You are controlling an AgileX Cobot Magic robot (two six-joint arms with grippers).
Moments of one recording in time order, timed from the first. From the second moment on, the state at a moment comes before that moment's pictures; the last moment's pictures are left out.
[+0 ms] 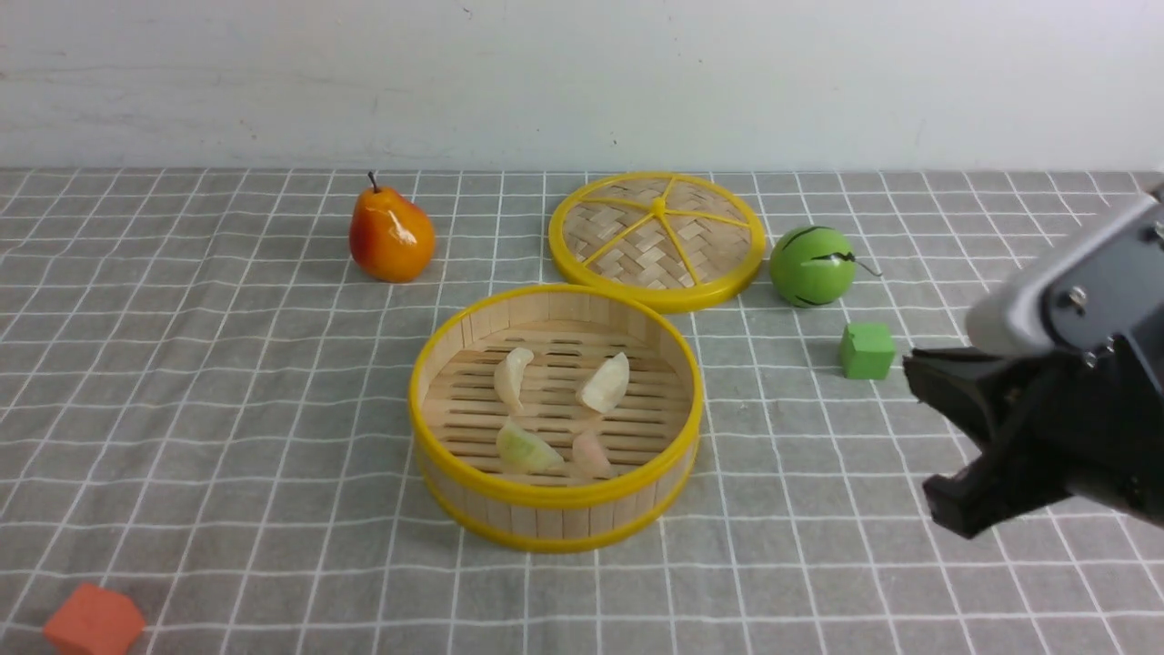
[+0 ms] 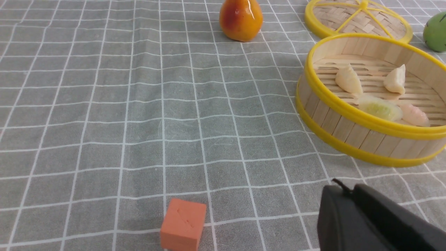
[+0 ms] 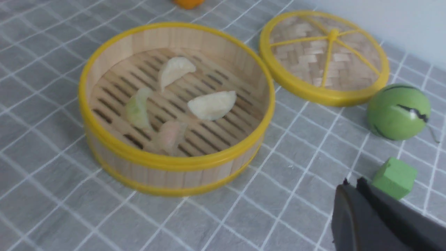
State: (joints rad) right arm 0.45 1.01 -0.59 -0.04 0.02 -0.07; left arm -0.46 0.18 -0.35 0.42 0.64 -0.55
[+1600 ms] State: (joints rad) right arm 0.03 -0.01 0.02 0.10 0.37 0.00; left arm -0.46 0.18 -0.35 0.42 0.66 -0.55
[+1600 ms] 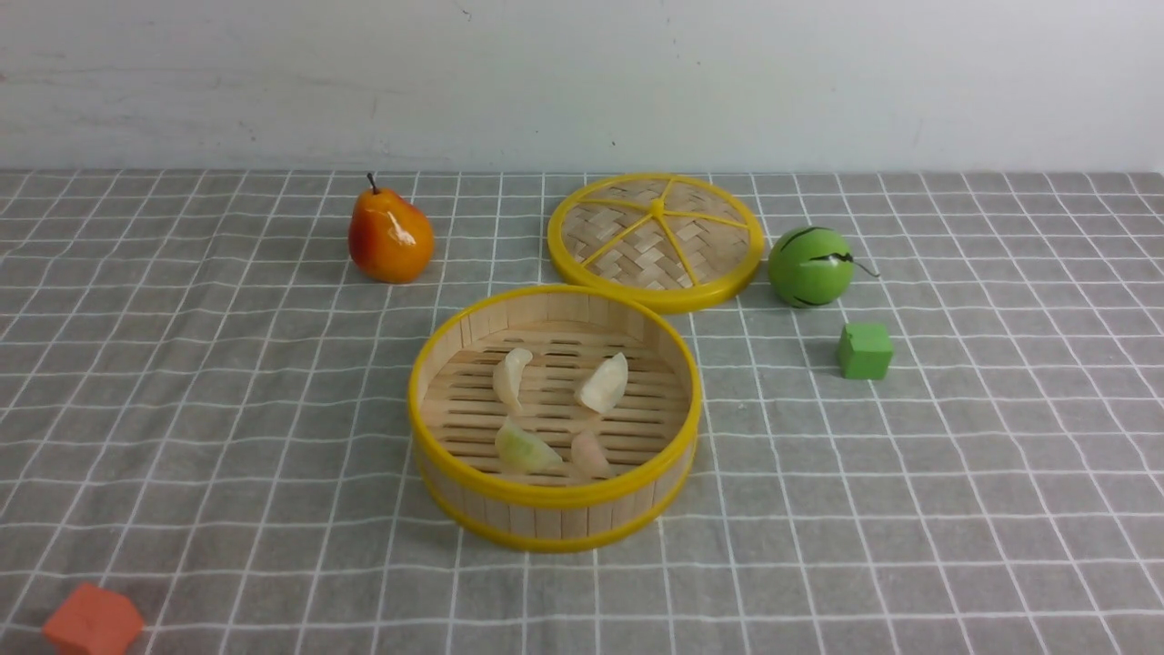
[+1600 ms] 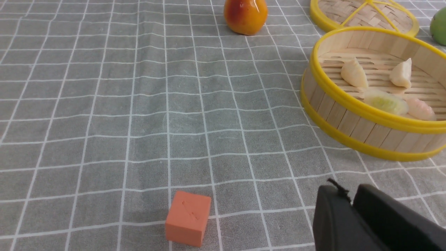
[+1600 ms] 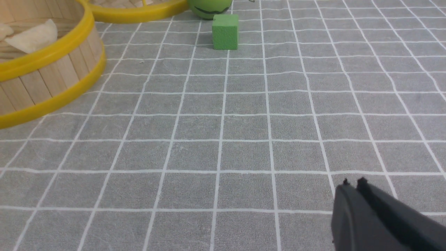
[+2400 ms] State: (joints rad) right arm 0.03 -0.01 0.02 0.10 0.37 0.00; left arm -0.05 -0.01 0.03 0.07 0.34 -0.16
